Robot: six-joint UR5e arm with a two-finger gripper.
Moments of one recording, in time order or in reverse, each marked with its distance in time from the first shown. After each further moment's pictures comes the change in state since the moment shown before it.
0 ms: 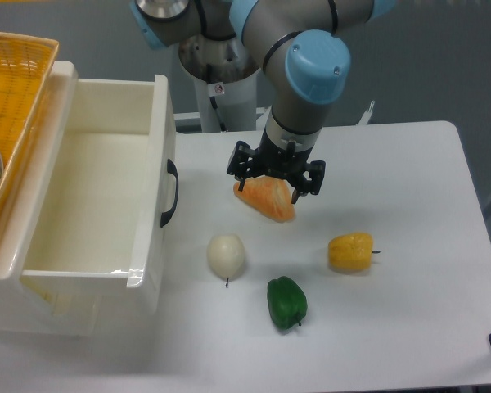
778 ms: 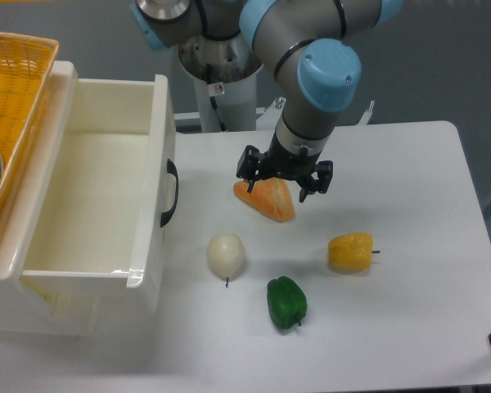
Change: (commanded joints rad) arm 0.017 -0.032 -0.032 0.006 -0.003 -0.113
